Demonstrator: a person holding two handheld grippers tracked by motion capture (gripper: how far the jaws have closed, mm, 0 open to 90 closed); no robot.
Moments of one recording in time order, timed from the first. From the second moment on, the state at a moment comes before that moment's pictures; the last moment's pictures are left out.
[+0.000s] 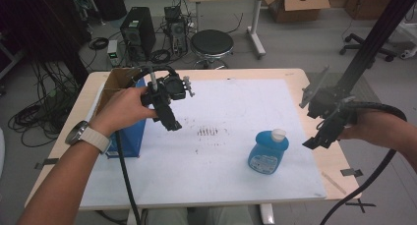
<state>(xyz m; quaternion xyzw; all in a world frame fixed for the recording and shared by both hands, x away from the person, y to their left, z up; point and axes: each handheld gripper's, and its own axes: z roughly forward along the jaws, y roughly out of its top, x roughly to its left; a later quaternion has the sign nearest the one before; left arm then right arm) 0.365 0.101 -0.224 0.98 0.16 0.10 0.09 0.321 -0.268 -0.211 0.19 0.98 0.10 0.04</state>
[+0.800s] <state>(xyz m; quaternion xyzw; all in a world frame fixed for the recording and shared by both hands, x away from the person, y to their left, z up) 0.364 0.103 -0.223 0.98 0.16 0.10 0.09 0.307 -0.274 -0.228 0.22 0.97 0.11 0.02</state>
